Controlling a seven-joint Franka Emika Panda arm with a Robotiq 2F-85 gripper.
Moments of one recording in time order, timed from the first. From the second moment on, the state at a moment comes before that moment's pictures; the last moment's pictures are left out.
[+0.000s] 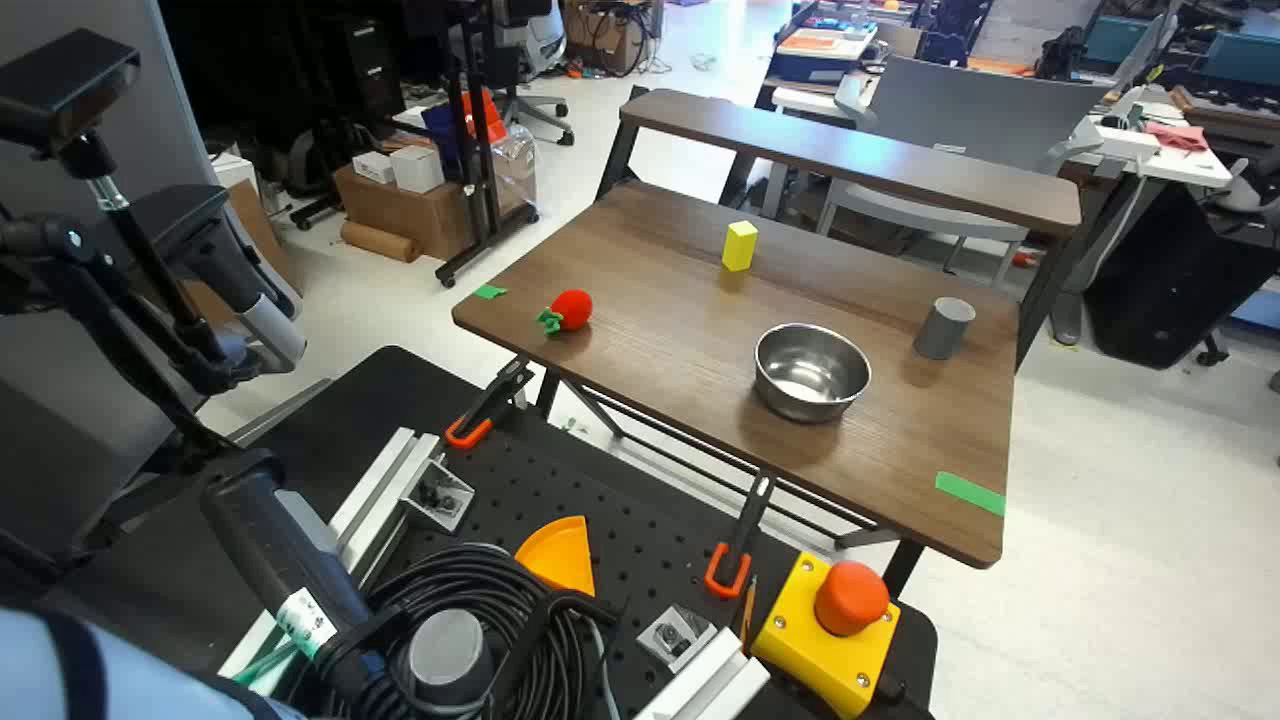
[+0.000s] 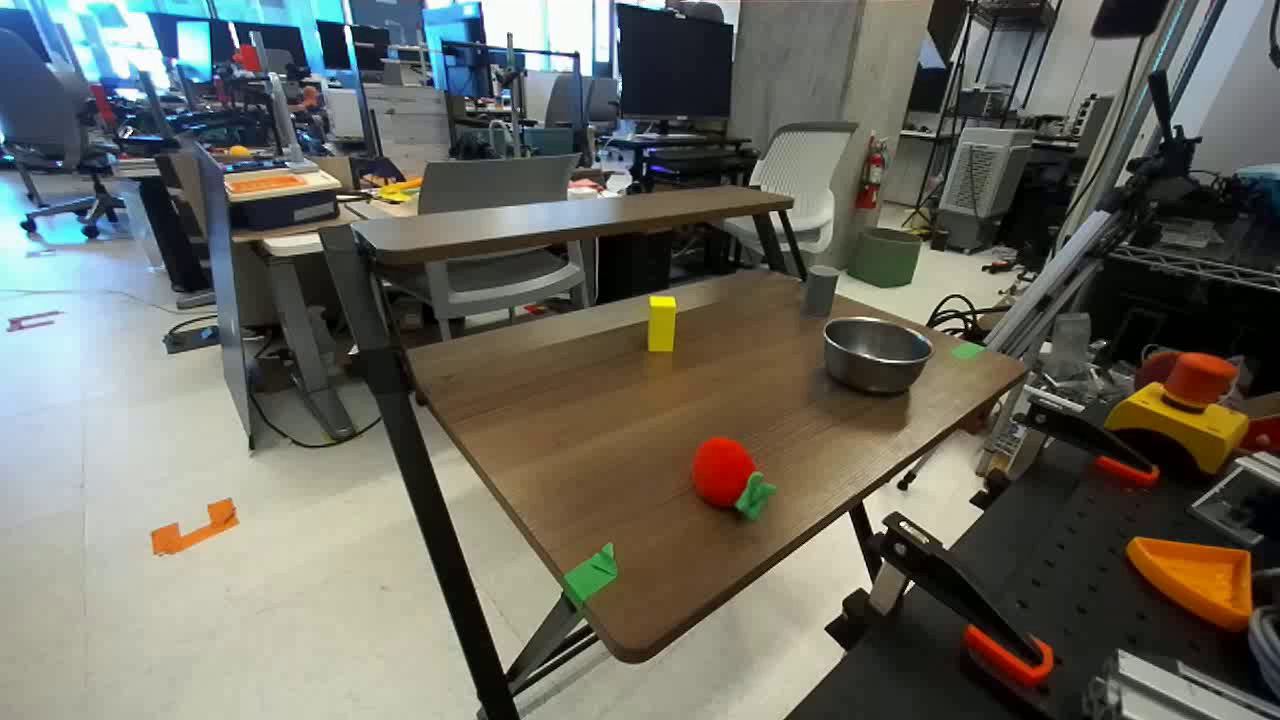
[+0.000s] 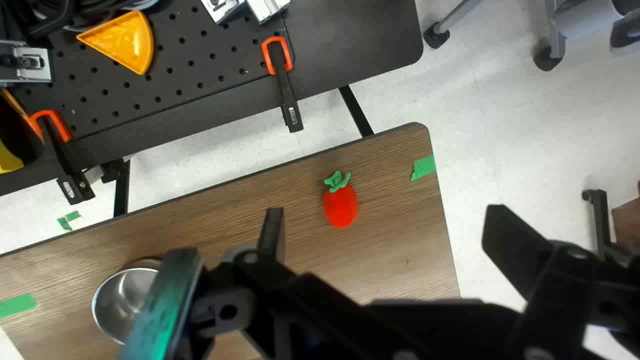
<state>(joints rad) 0.12 -0.52 0.22 -2.60 0.25 2.11 0.42</state>
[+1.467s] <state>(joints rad) -0.09 0.12 0.11 -2.21 -0.03 2.56 0.71</state>
